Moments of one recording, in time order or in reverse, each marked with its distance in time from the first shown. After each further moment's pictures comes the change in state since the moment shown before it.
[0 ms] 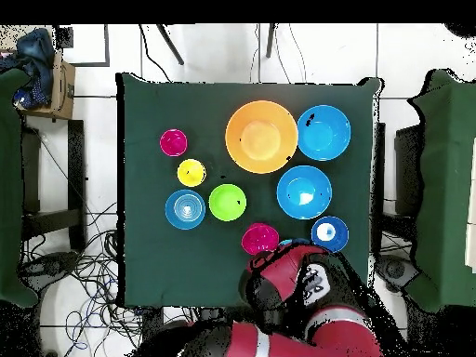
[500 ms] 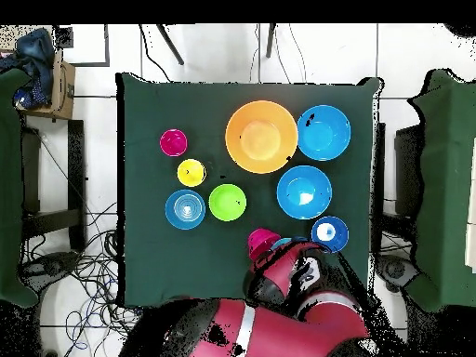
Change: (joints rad) arm 0.026 0.079 -0.047 -0.050 -0.038 -0.049 0.000
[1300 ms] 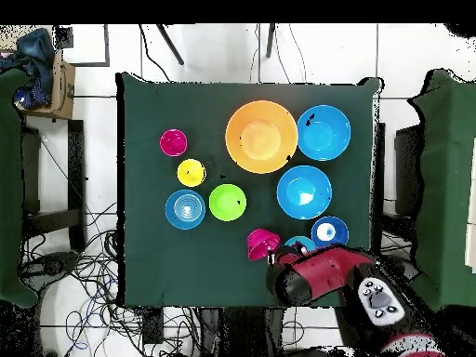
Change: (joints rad) arm -0.324 -0.168 0.239 0.100 0.063 0.120 0.000
